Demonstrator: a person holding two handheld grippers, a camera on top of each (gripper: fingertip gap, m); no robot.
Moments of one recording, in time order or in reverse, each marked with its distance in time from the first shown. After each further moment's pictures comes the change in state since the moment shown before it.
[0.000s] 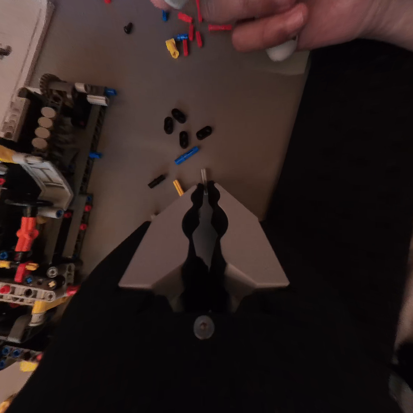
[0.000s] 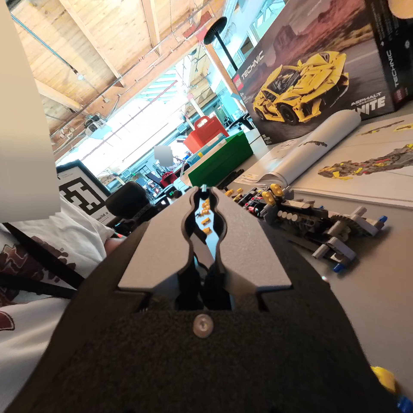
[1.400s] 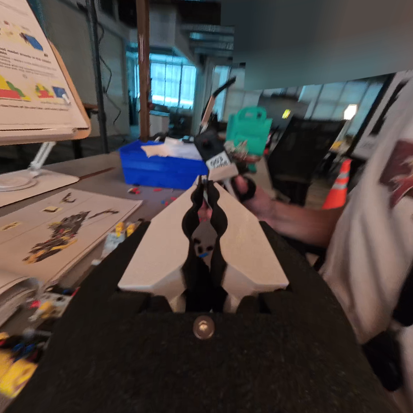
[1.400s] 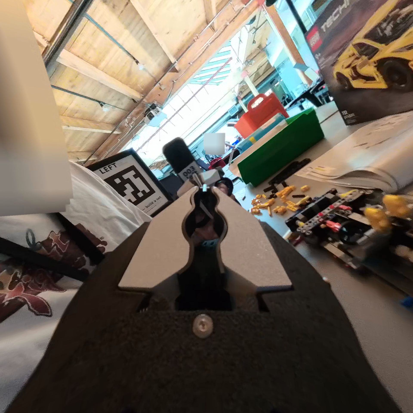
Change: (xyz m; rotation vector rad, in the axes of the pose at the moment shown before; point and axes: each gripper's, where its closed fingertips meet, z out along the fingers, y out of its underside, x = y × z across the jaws) left arm -0.041 -0.067 -0.152 0.949 0.112 -0.146; right arm -0.052 0.025 0.058 -0.076 -0.257 0.089
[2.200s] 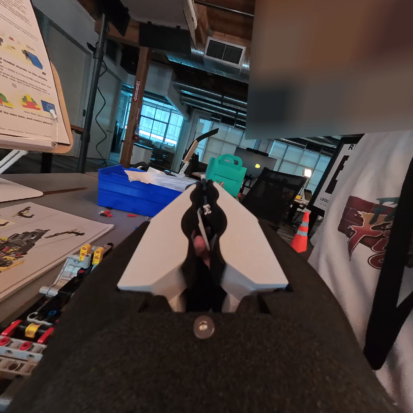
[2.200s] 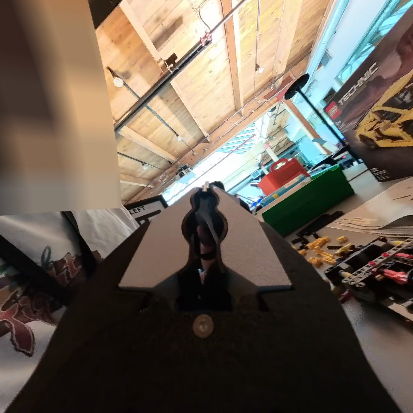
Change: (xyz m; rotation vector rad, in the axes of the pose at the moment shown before) left arm 0.008 -0.025 0.007 0.207 0.070 -0.179; right arm -0.025 -0.016 0.012 0.313 -0.145 -0.004
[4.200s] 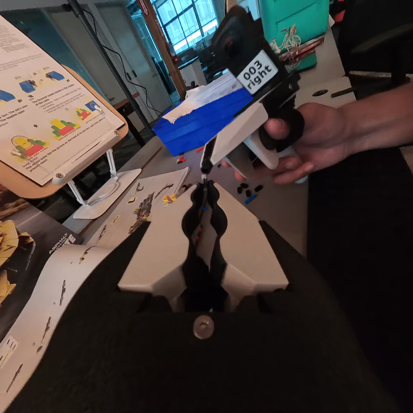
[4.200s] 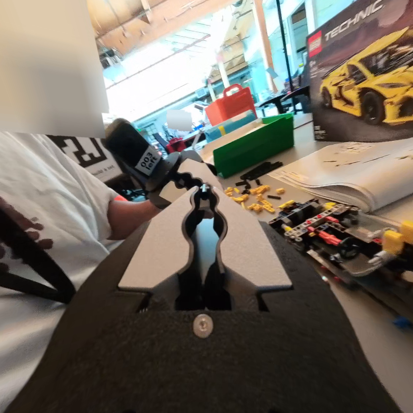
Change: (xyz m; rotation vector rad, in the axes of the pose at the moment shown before) left arm -0.024 0.051 -0.041 -0.488 -0.202 0.727; right arm 0.022 0.051 -0.001 -0.424 0.249 -0.319
